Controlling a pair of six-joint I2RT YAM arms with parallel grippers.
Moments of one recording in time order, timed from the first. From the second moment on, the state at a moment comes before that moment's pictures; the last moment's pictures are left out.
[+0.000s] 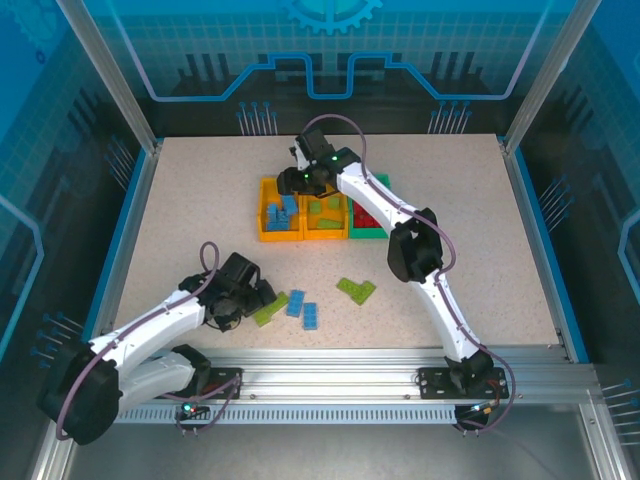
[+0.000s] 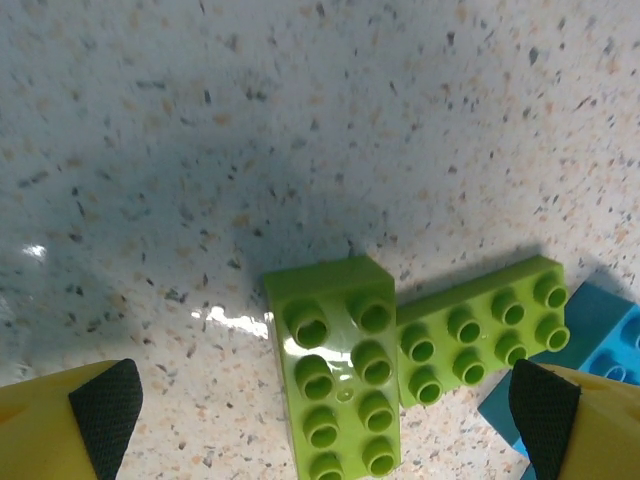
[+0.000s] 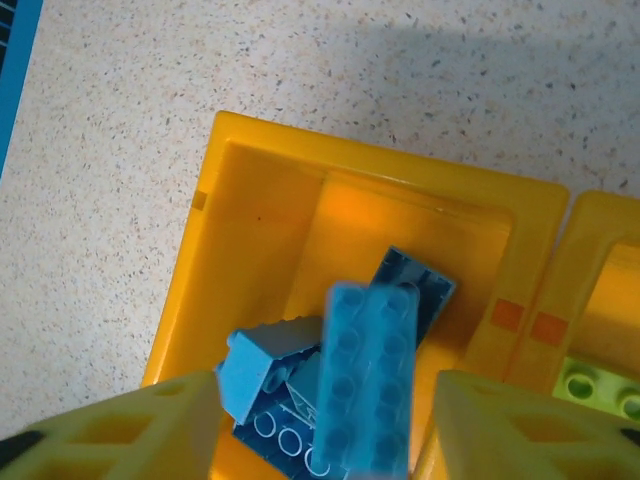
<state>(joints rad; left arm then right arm) -0.53 1.05 0.51 -0.70 0.00 -1.11 0.60 2.51 2.44 -0.84 -0.26 0.47</state>
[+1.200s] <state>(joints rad) -0.55 1.13 0.48 -0.70 -0.02 -1.29 0.40 1.79 1.56 -0.68 -0.15 0.40</state>
